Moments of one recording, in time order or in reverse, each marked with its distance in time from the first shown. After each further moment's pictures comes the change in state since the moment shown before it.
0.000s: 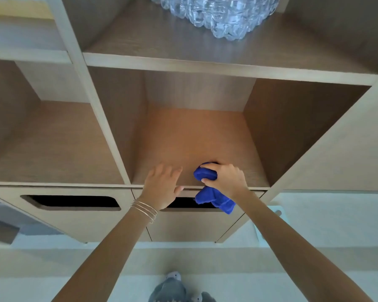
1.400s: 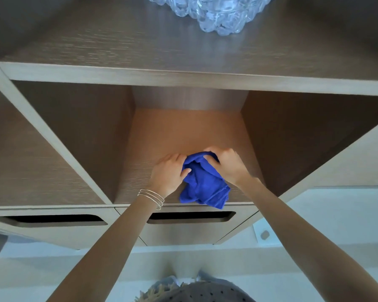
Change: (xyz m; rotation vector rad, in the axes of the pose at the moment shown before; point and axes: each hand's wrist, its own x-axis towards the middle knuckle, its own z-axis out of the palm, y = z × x) left_hand 0.107 0.016 0.006 -0.216 0.156 0.006; right_hand 0.081 0.043 -0.020 0.233 0.053 -0.066
